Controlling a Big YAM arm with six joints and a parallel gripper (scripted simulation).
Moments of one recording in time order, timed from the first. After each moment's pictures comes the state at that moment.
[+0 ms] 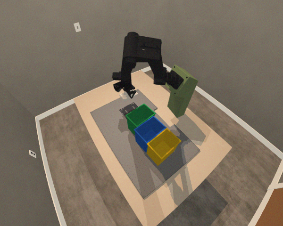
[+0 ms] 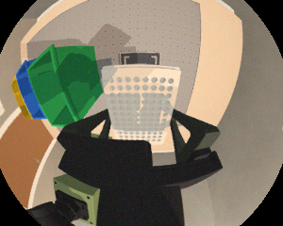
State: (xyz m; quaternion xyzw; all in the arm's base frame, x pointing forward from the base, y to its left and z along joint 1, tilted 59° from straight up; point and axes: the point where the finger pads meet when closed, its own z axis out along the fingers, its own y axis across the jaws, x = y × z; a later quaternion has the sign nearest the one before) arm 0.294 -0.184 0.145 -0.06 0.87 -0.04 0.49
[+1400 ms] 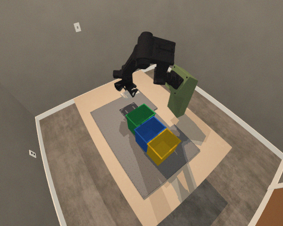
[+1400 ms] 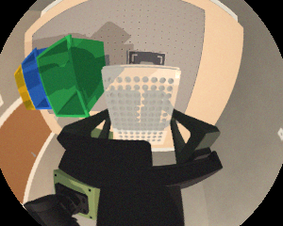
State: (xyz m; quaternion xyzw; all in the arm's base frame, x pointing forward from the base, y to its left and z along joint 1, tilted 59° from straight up) arm 0.271 -0.167 0.153 -0.09 0.87 -0.05 0.48
